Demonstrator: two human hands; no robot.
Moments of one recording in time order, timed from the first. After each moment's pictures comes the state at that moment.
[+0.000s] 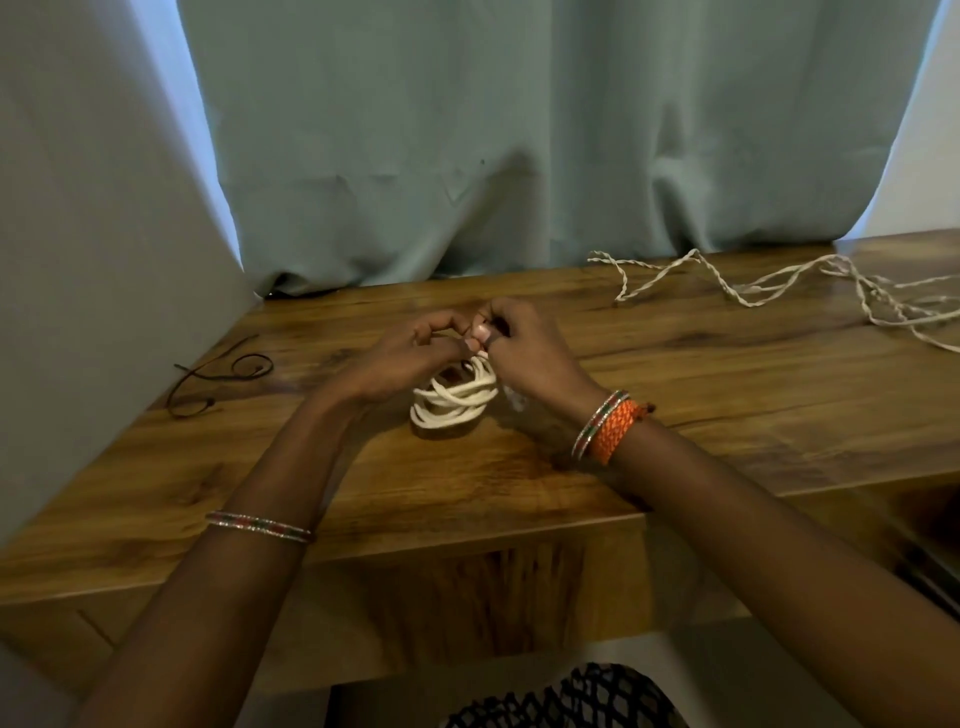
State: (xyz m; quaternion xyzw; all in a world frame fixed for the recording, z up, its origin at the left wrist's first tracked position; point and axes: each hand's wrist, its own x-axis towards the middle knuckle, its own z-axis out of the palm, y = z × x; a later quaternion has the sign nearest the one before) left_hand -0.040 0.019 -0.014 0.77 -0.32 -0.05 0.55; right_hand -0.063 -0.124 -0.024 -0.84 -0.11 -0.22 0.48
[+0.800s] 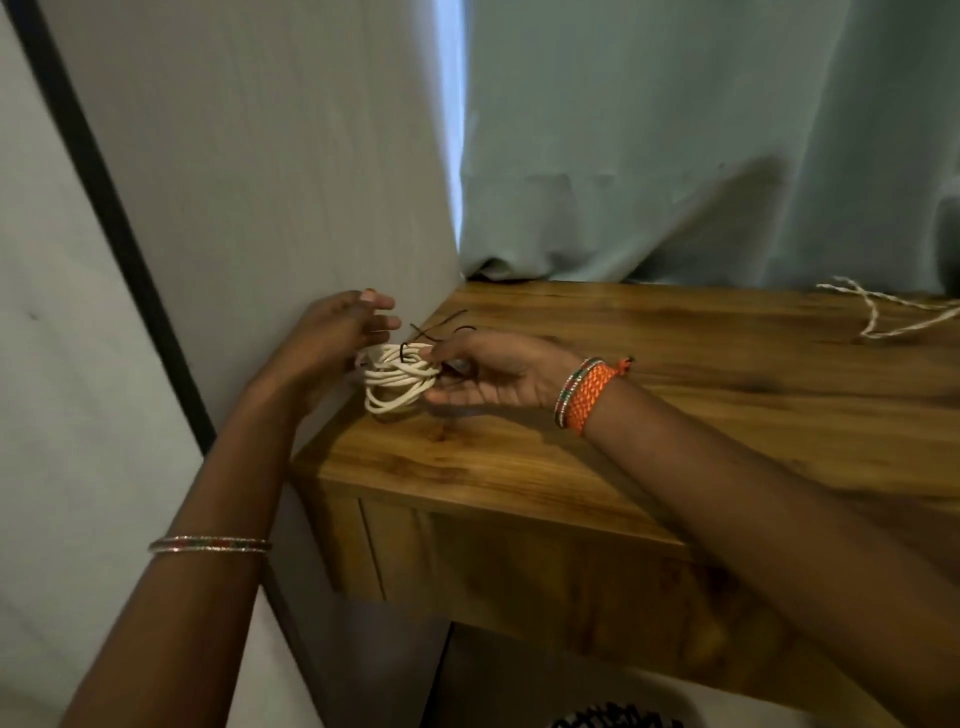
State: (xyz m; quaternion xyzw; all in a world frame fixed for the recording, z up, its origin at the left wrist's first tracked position) left_hand -0.092 0.236 -0.003 0.77 0.05 0.18 0.61; right_hand -0.054 0.070 -0.006 -0.61 -0.14 0.35 0.69
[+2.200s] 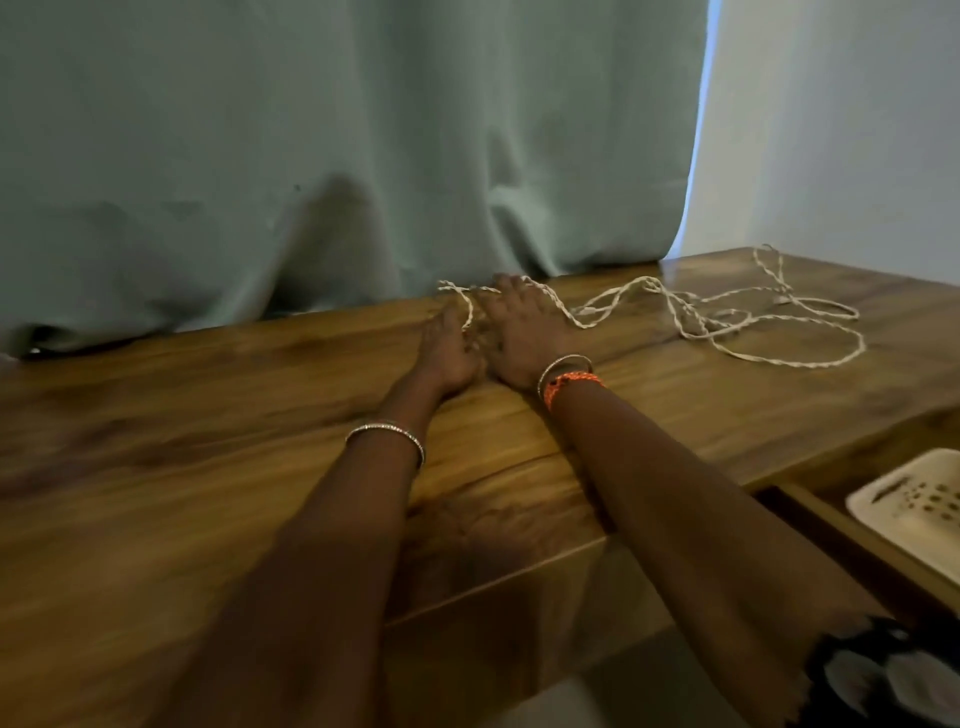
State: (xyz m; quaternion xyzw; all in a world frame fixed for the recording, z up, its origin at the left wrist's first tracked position) left_hand 0.075 -0.215 -0.058 0.87 -0.31 0.09 0.36; right_hand 0.020 -0.339 -0.049 -0.96 0.01 -0.28 0.04
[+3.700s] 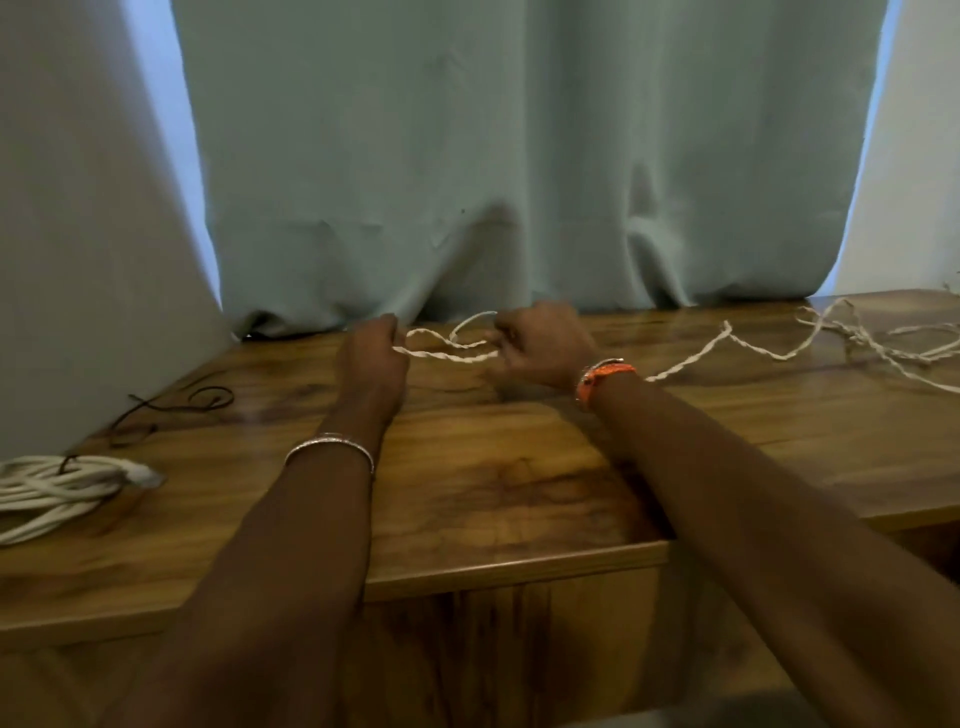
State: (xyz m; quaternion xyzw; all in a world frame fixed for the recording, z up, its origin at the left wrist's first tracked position) left_hand 0.049 -0.005 -0.049 0.87 -0.10 0.37 0.30; right_hand 0.004 -0.203 -0.022 -0.92 -0.17 -0.35 0.02
